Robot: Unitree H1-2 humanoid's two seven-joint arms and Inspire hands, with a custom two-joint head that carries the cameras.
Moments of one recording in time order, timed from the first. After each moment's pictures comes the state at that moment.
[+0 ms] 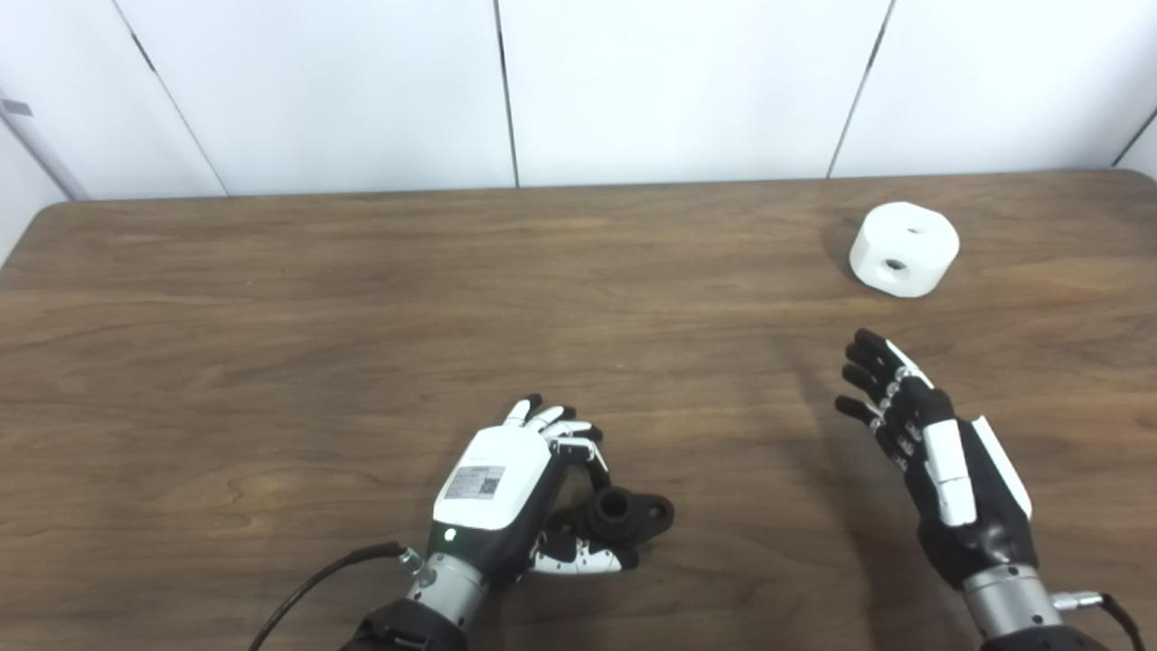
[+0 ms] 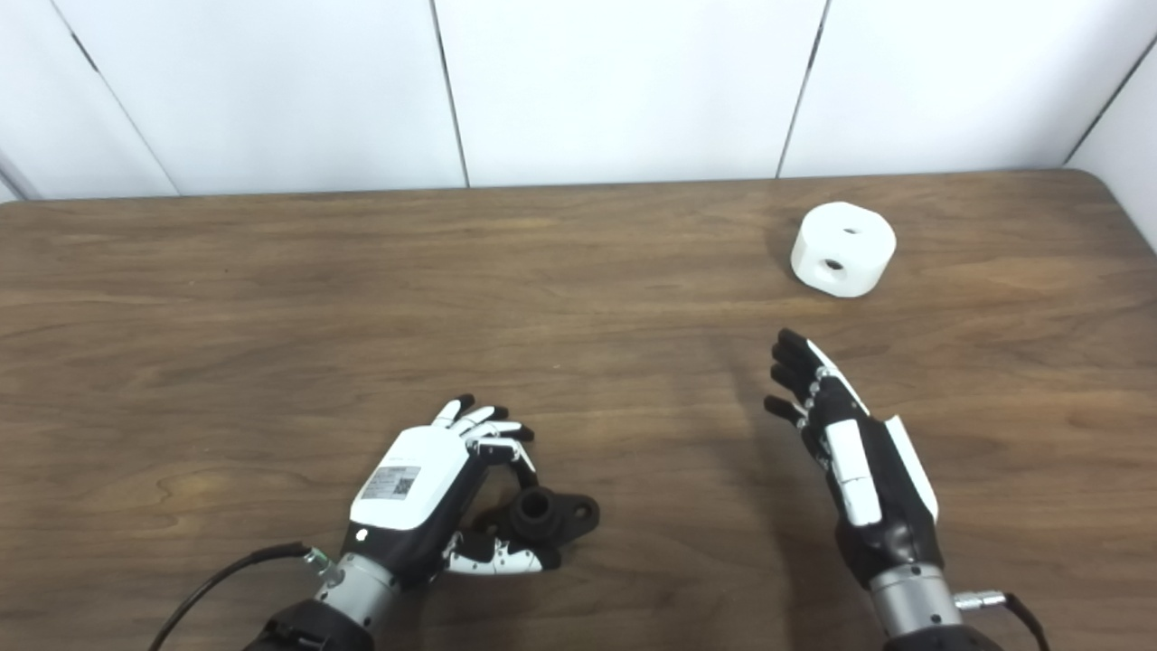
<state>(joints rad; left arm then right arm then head) 0.13 0.17 -0.49 -0.41 1.04 0.15 -0.23 0.28 -0.14 -0.06 -0.56 0.07 0.25 0.07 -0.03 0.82</state>
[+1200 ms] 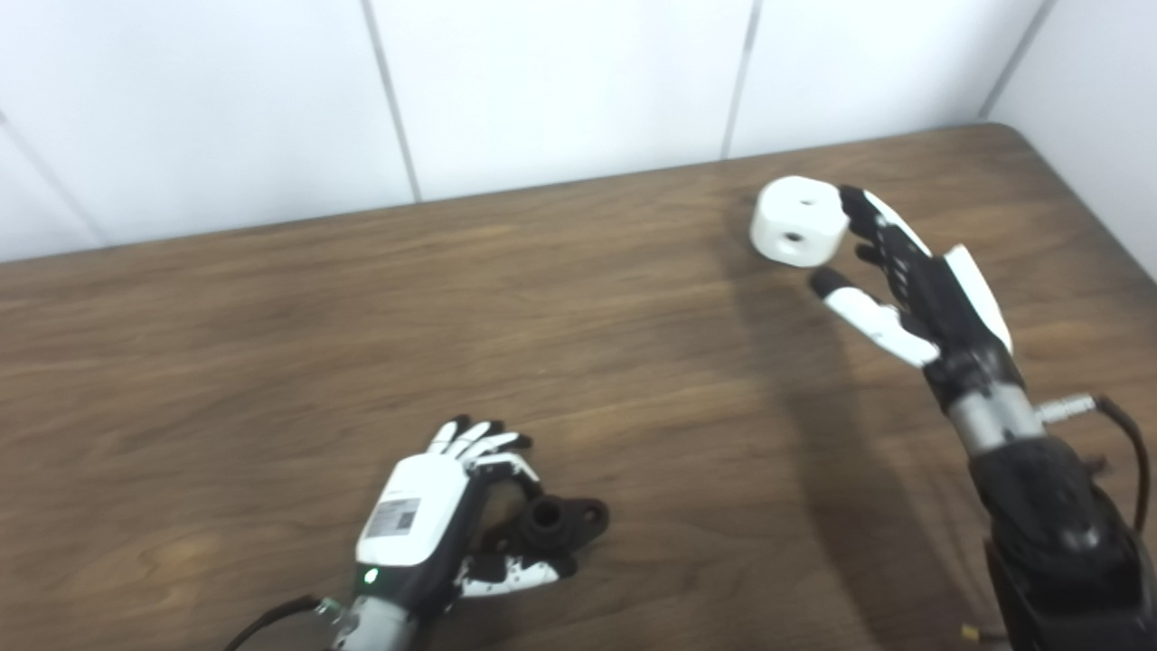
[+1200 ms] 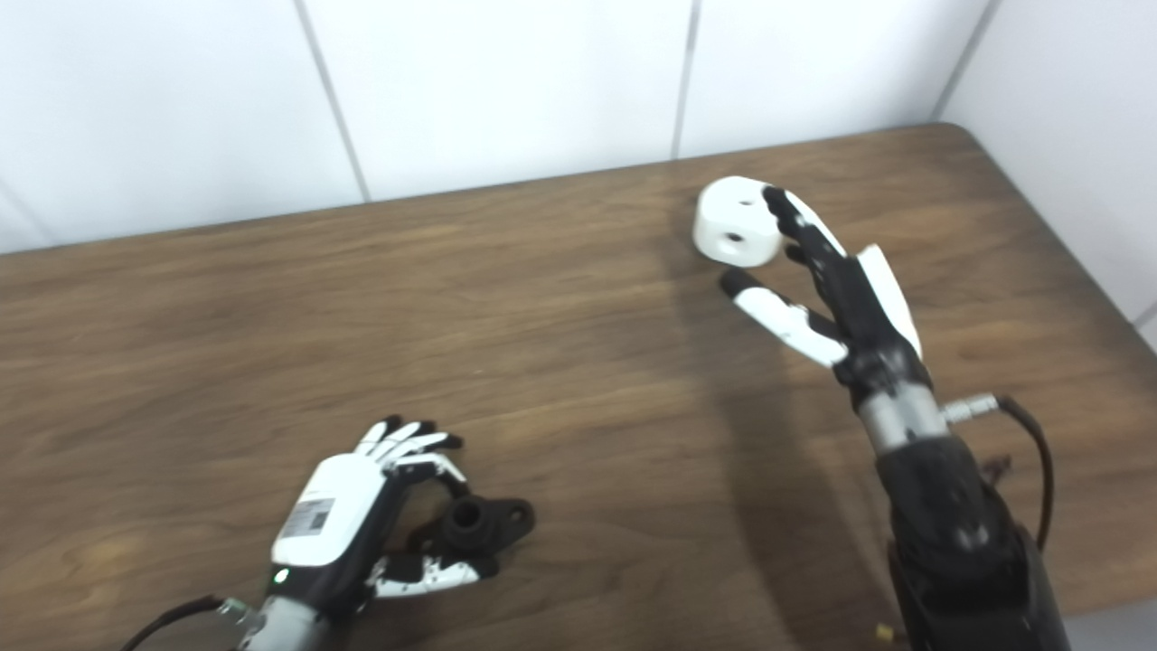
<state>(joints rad) 0.16 0.21 -0.41 -0.34 0.93 0.02 -0.16 0.01 -0.36 -0.11 -0.51 -0.29 0.36 0.05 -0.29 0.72</state>
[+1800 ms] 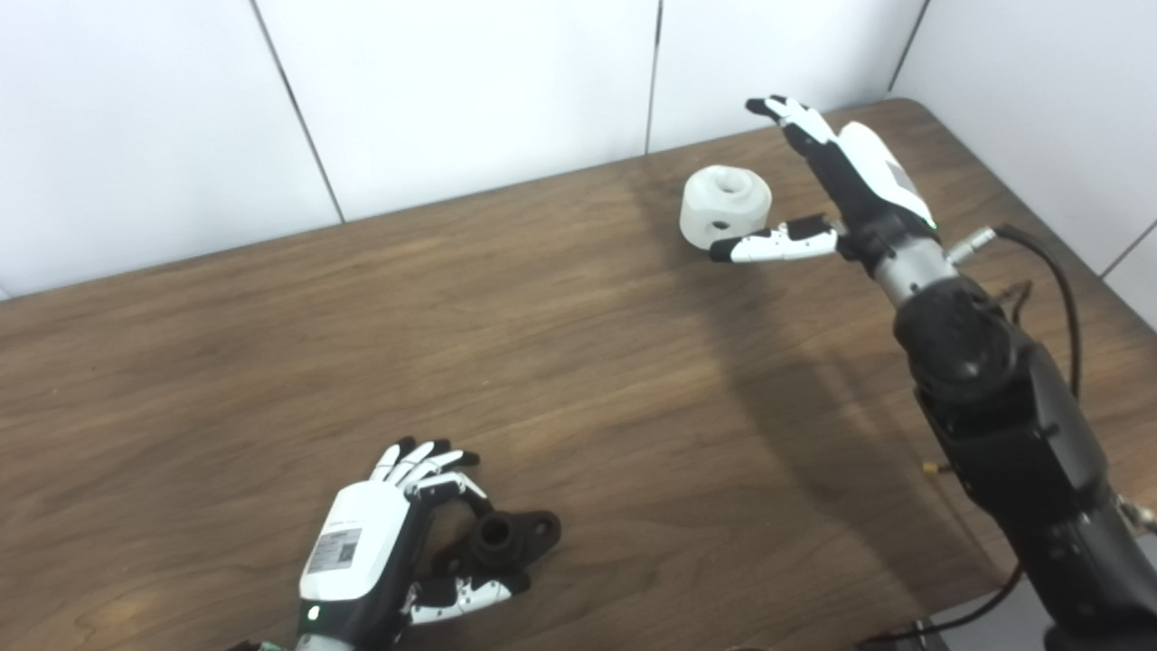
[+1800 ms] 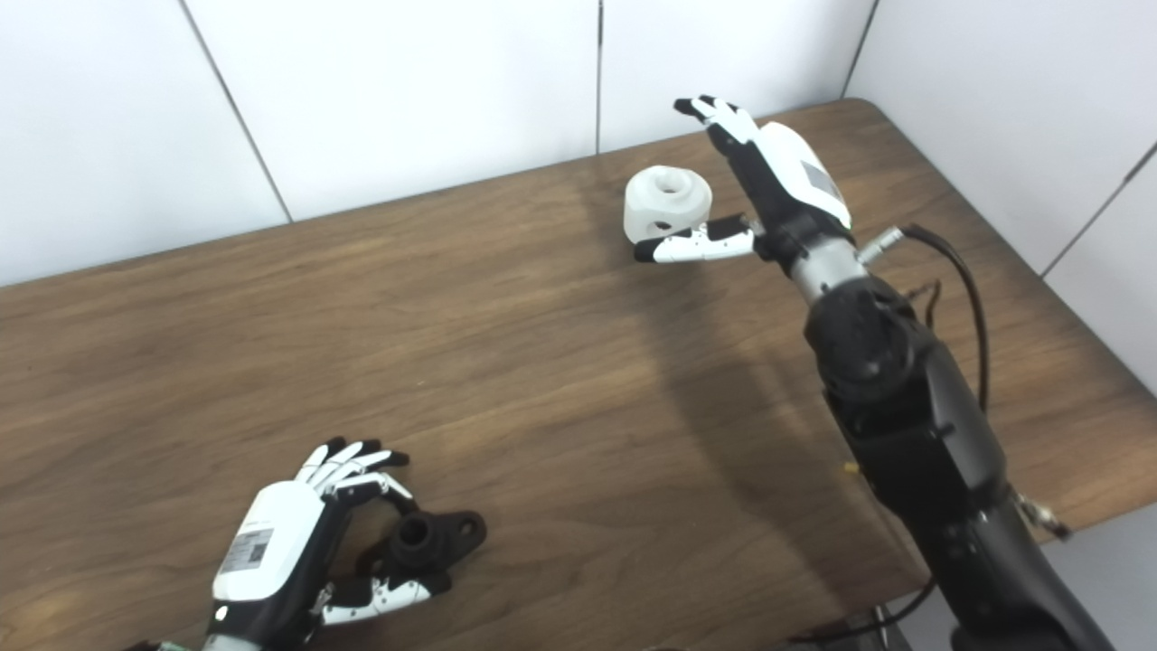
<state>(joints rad) 0.16 0.23 -0.38 -0.32 0.89 -0.03 -0.15 -0.26 -0.51 0.00 -0.34 -0.55 0.46 0.19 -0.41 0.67</state>
